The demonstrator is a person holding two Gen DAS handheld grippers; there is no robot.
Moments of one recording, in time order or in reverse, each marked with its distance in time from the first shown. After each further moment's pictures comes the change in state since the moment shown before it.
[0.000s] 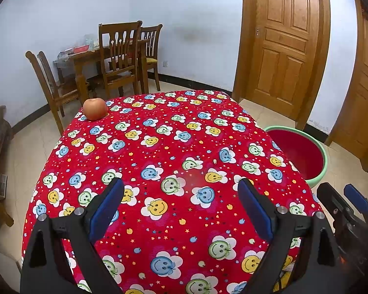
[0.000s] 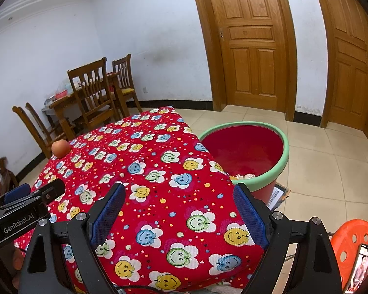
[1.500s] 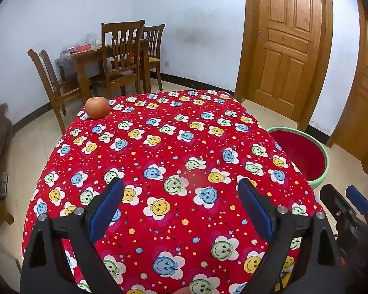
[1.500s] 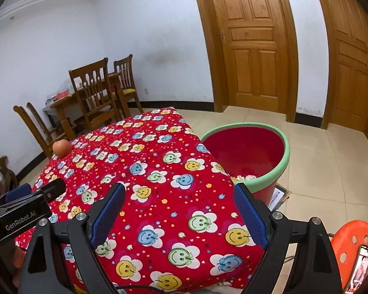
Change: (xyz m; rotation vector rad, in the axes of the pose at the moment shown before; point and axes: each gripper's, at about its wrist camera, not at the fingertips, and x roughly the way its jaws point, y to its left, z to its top) left arm -0.001 0.005 0.001 -0.007 0.000 0.002; right arm -0.003 0.002 0.001 -0.005 -0.005 0.003
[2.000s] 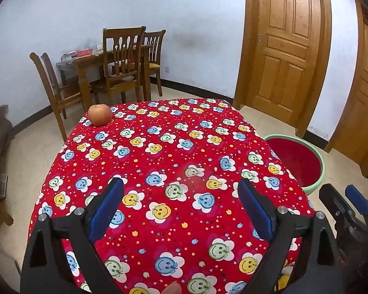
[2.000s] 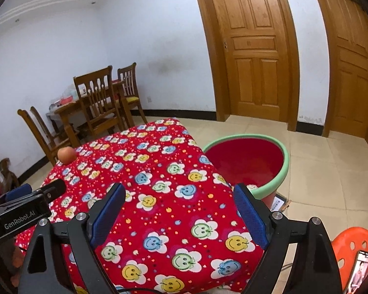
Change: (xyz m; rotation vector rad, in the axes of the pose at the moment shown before) left arm -0.016 0.001 0.006 -0.009 -0.033 -0.005; right arm -0.012 0.004 0.006 -0.013 -0.046 0.009
